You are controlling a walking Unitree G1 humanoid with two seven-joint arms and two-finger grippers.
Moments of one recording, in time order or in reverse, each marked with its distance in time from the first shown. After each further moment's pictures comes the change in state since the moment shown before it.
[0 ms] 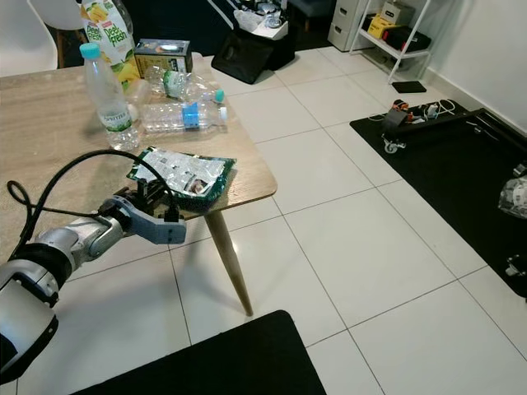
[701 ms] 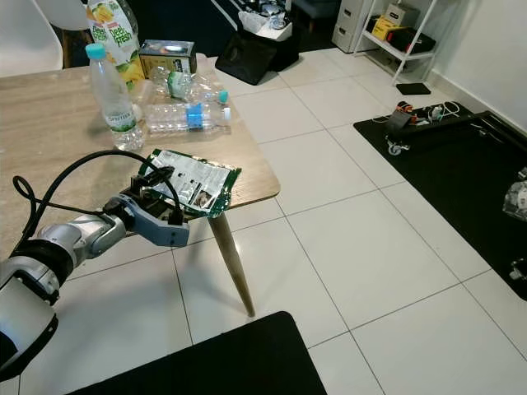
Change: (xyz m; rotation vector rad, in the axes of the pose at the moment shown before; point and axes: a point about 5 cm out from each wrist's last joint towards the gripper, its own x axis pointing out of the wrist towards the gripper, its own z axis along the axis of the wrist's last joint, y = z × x) left arm 0.003 -0.002 0.009 0.139 -0.093 -0.091; right arm -0.007 0.003 -0.019 0.001 0.037 0.007
